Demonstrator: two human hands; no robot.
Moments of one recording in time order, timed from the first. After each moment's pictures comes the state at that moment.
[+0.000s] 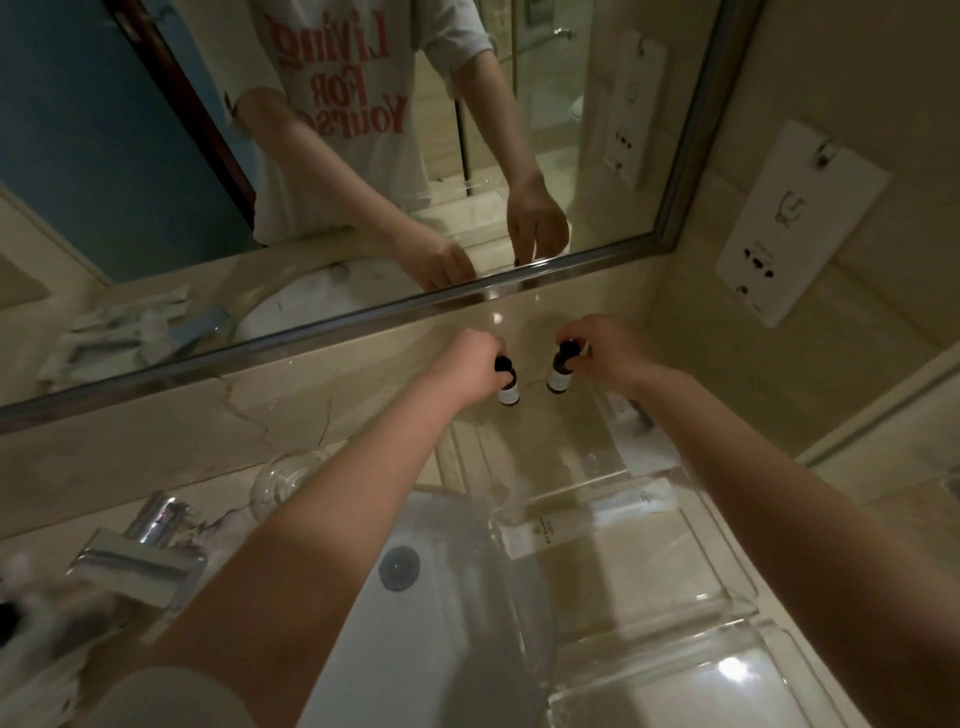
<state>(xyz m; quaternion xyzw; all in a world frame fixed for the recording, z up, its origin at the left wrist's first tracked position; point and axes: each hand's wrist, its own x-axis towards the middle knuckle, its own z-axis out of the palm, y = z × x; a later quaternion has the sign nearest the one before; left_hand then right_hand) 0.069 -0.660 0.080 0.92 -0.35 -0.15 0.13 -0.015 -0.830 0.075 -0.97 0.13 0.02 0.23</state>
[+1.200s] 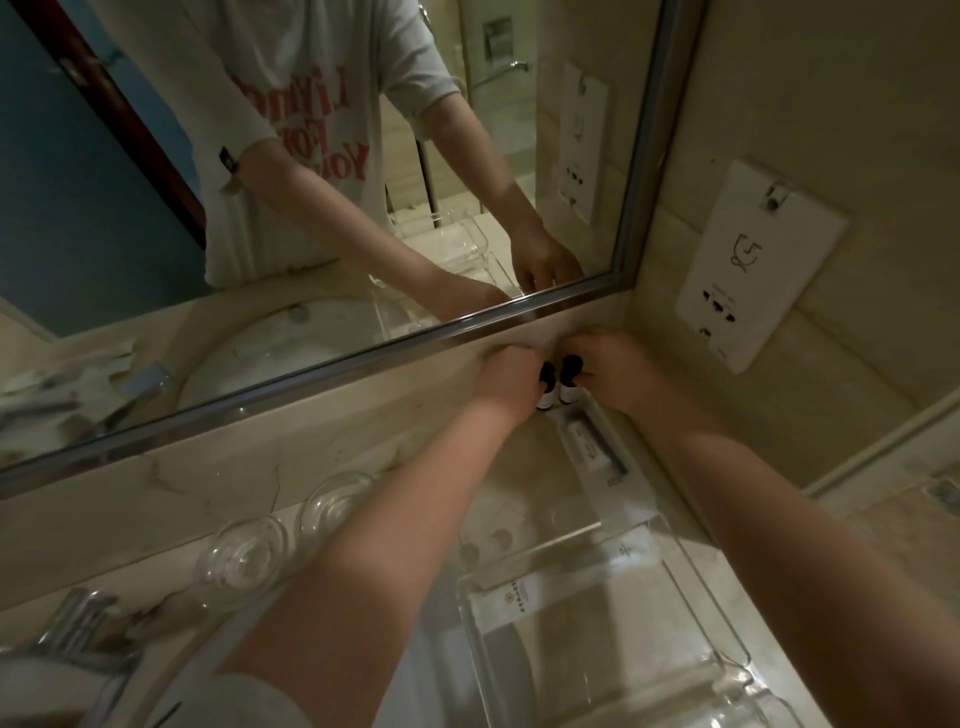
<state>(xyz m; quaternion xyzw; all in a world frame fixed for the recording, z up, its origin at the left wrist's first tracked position) 0.067 -0.761 0.069 0.91 -0.39 -0.11 0.12 -0.002 -0.894 0.059 -0.97 0.09 -0.06 0.21</state>
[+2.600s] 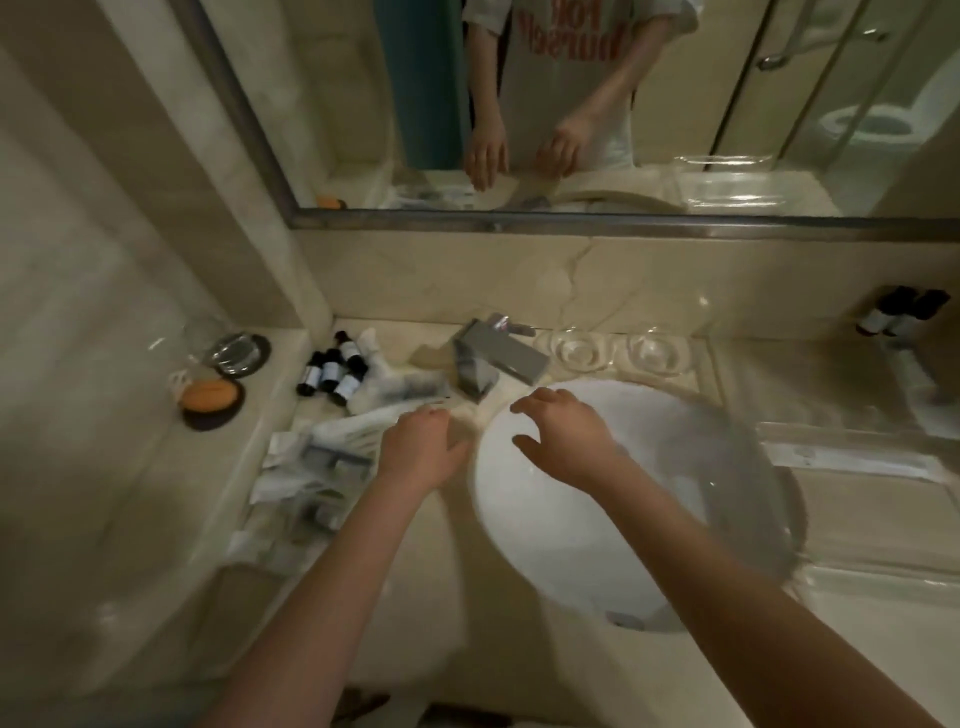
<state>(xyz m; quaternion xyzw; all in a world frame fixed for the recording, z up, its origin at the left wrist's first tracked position) -0.088 -0.192 0.047 0.98 -0.04 -0.13 0.11 -0.105 -0.377 0.066 -0.98 -0.11 0.06 0.16</state>
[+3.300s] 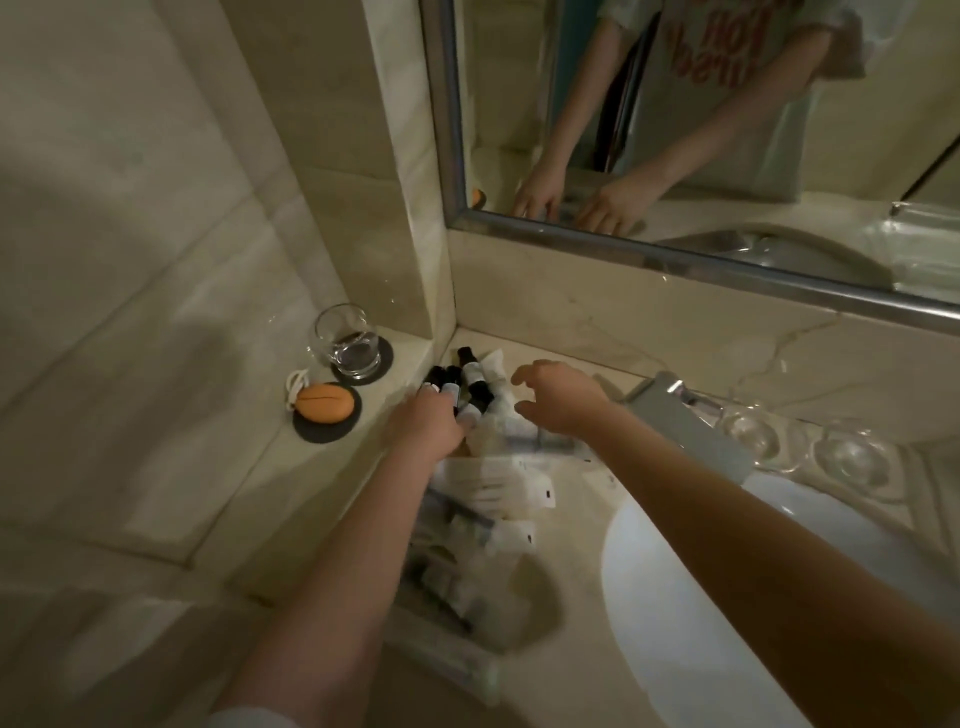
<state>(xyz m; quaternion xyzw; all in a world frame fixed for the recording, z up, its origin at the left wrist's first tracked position) 0.036 -0.030 0.017 0.98 0.10 -0.14 0.14 0.082 -0.197 0.042 -0.96 -0.21 0.16 0.11</state>
